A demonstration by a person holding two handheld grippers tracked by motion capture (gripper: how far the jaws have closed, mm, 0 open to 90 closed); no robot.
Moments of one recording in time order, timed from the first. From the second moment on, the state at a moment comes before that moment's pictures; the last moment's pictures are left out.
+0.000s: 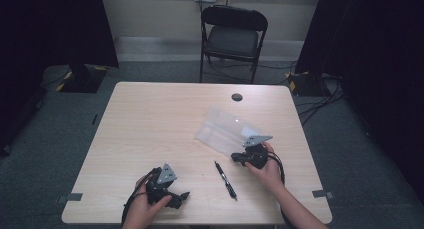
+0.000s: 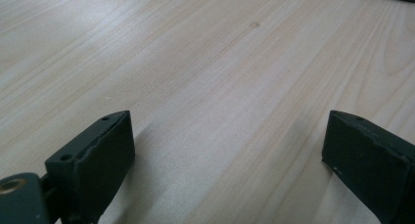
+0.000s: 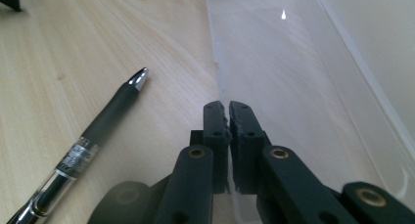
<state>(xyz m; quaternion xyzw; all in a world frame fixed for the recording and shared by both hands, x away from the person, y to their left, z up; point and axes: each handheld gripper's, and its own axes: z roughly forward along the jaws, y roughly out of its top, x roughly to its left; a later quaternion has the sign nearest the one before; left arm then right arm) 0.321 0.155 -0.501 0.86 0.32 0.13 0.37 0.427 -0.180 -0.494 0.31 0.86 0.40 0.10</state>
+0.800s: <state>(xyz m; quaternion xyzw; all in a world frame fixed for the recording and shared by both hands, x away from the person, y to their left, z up) 0.321 0.155 -0.501 0.86 0.32 0.13 0.37 0.422 -0.190 -0.493 0.34 0.84 0.41 0.10</state>
